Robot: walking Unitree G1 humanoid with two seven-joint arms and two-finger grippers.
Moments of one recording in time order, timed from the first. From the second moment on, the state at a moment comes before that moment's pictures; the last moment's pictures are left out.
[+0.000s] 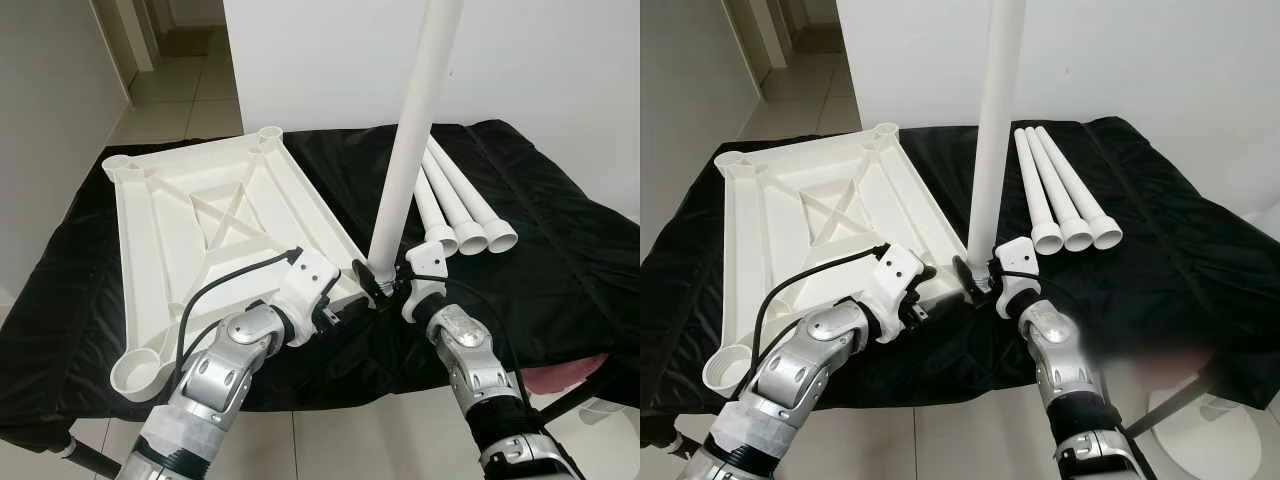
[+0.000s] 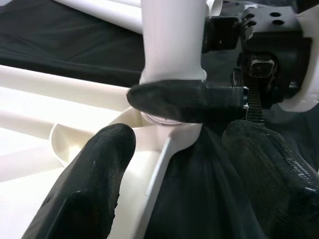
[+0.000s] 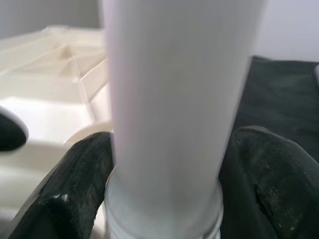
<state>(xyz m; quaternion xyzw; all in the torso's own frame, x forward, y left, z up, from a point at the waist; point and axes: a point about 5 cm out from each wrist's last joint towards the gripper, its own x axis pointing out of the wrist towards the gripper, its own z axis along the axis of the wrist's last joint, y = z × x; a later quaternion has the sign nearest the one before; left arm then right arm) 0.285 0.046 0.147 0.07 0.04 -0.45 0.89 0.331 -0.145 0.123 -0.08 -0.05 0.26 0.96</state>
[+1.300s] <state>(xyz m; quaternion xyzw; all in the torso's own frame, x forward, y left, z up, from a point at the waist) 0.280 0.055 0.147 0.09 0.04 -0.48 0.87 0.347 -0.143 0.130 -0.05 -0.06 0.33 0.94</state>
